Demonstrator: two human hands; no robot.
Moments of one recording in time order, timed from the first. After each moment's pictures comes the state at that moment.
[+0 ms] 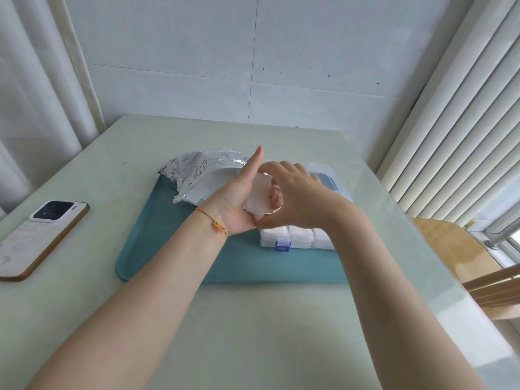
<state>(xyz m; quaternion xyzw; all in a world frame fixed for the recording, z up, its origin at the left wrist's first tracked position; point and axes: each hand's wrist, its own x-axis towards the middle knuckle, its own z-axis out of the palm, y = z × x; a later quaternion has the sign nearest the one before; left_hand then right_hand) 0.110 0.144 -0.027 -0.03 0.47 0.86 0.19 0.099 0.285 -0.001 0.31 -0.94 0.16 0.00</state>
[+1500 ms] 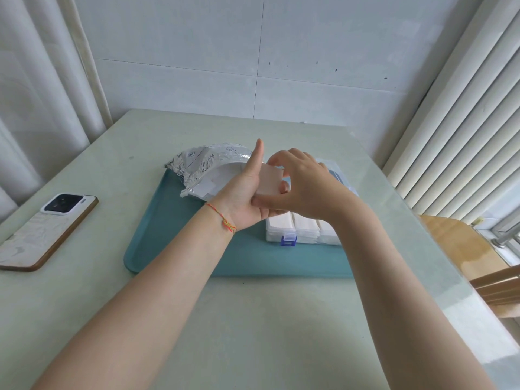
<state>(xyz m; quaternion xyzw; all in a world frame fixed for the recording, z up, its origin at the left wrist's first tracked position) 0.108 0.144 -0.030 -0.01 0.46 0.87 0.20 0.101 0.280 0.005 0.29 -0.94 0.19 0.05</state>
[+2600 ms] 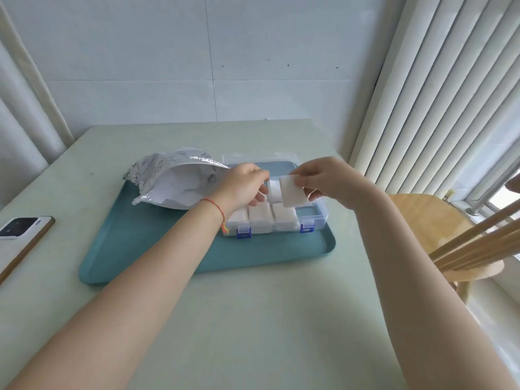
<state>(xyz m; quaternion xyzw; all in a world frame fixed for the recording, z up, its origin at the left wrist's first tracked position) 0.094 0.213 -0.028 -0.03 0.82 0.58 0.03 0.070 0.406 -0.012 0.12 -0.88 0.46 -0.08</state>
